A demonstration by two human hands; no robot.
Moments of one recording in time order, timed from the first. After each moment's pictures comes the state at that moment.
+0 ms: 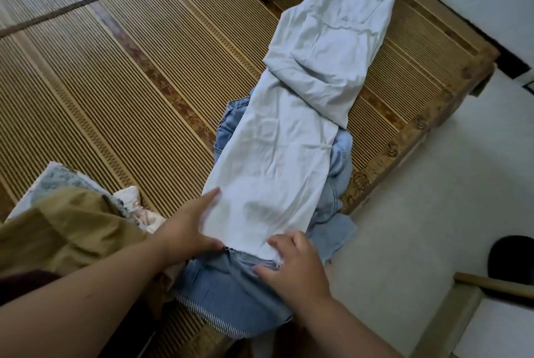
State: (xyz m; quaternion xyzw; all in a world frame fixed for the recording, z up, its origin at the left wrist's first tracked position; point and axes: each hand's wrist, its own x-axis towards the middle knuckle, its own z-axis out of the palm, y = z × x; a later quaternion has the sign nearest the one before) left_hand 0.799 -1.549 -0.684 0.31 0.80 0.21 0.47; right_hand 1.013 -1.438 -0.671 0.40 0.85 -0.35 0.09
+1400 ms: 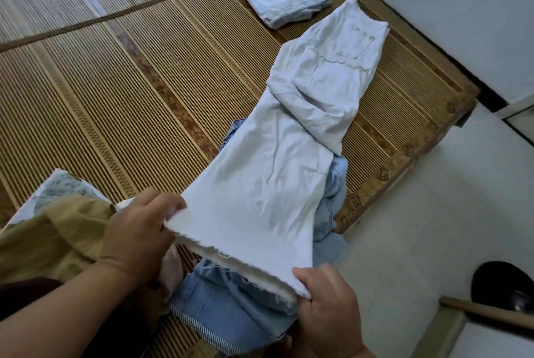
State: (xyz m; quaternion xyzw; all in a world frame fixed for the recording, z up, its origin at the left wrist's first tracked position) left_hand 0.781 -1.577 -0.624 0.38 0.88 0.26 0.06; right_hand 1.044 -1.434 -0.626 0.34 0.90 -0.18 -0.22
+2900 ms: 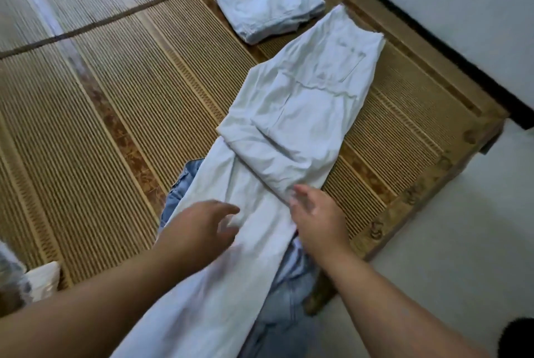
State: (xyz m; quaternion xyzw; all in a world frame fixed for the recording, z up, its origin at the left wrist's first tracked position) left_hand 0.791 -1.358 -0.648 0.42 0.85 0.15 0.27; right_hand 0.929 -1.192 -0.659 0.42 0.82 -0.39 -0.07
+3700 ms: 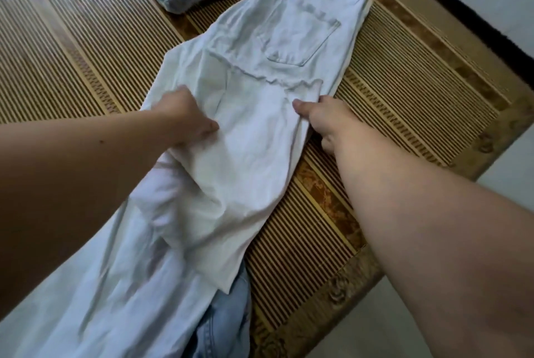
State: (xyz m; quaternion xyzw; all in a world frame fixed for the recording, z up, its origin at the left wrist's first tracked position) left_hand 0.671 -1.080 -0.725 0.21 0.95 0.02 0.25; right_hand 0.830 -0.906 -0.733 0.53 0.58 -0.62 -0.05
